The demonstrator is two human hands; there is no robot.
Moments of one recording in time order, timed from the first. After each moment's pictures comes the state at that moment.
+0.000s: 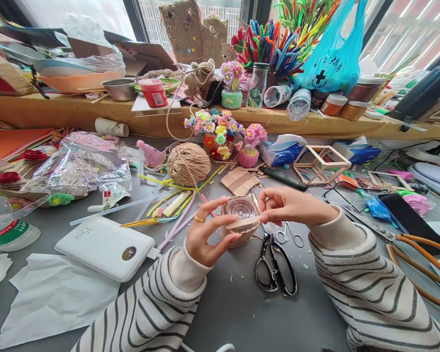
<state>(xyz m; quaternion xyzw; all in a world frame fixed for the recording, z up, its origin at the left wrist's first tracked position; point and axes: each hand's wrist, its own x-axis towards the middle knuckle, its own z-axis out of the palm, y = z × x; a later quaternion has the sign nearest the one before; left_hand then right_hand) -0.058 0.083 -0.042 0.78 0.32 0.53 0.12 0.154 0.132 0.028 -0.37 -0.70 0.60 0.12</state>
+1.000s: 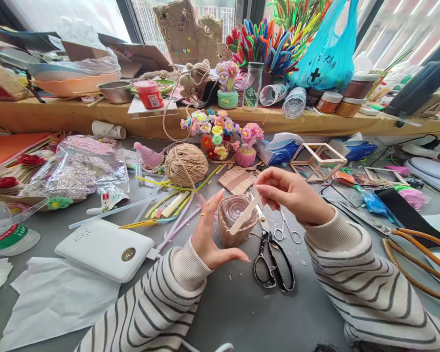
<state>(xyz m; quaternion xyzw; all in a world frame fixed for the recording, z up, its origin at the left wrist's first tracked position) -0.050 0.081 -0.048 0.77 0.38 0.48 0.20 0.143 0.121 0.034 -0.38 -0.67 0.52 0.37</state>
